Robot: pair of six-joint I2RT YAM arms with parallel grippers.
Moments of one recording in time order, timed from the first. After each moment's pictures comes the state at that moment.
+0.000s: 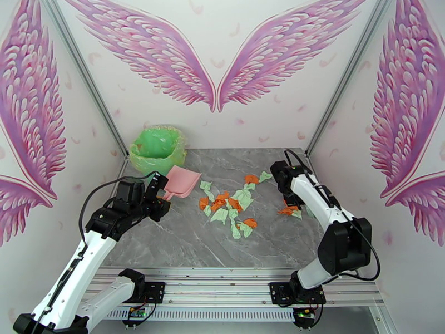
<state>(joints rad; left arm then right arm) -0.30 0.94 1.05 -0.86 0.20 0.08 0.17 1.60 1.37 -1.32 0.69 0.28</state>
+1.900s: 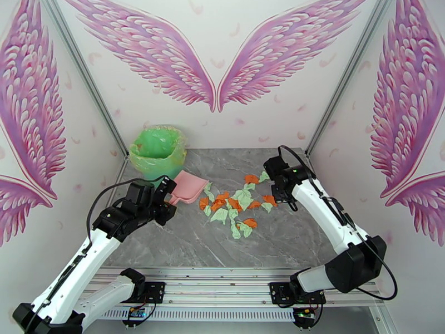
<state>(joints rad) -0.43 0.96 1.03 -0.87 0.13 0.04 0.33 1.48 1.43 -1.33 0.53 0.34</state>
